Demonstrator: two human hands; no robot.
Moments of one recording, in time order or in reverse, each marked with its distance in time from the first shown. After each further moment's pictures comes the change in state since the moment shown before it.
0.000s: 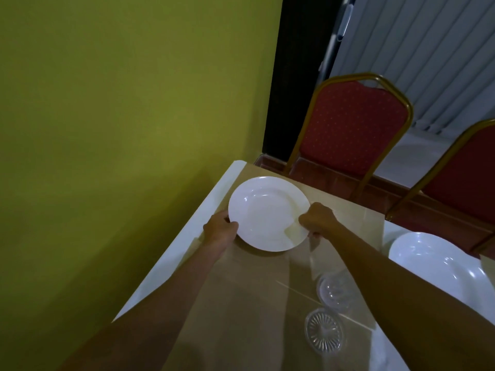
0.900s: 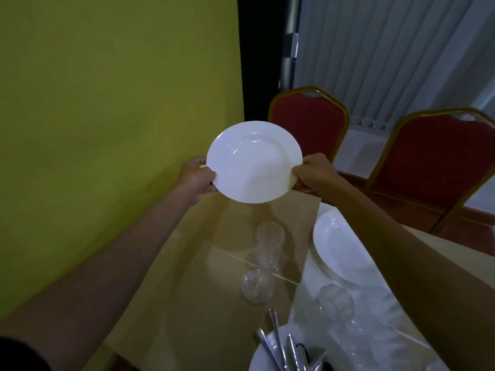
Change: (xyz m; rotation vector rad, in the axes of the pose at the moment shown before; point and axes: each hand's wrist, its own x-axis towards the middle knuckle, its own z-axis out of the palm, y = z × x) left_hand -0.132 0.178 0.000 -0.402 0.034 0.059; right_hand -0.110 0.091 -0.176 0.471 0.191 -0.258
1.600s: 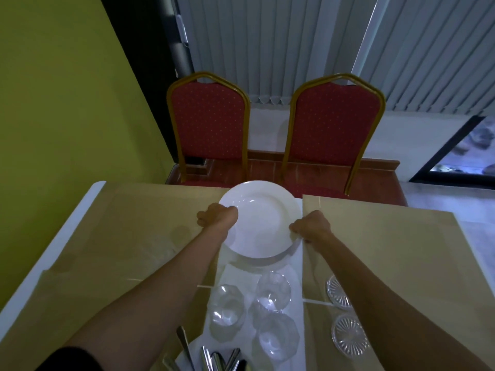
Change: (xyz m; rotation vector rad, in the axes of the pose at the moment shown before) left_hand -0.058 -0.098 0.292 0.746 -0.094 -0.198; right_hand -0.032 0.270 -0.105 0.071 0.192 0.557
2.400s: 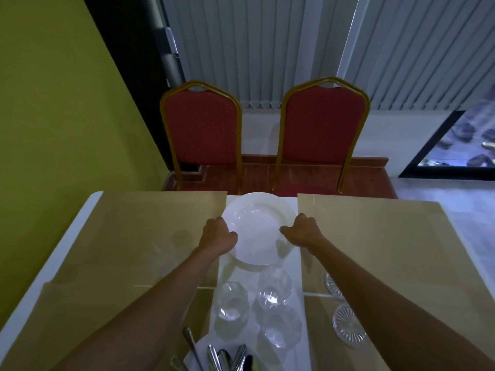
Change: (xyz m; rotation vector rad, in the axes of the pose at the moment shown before) left_hand -0.008 -0.046 -0.007 0.315 -0.131 0.419; right_hand -0.029 0.004 0.009 -0.311 -0.068 -0.131
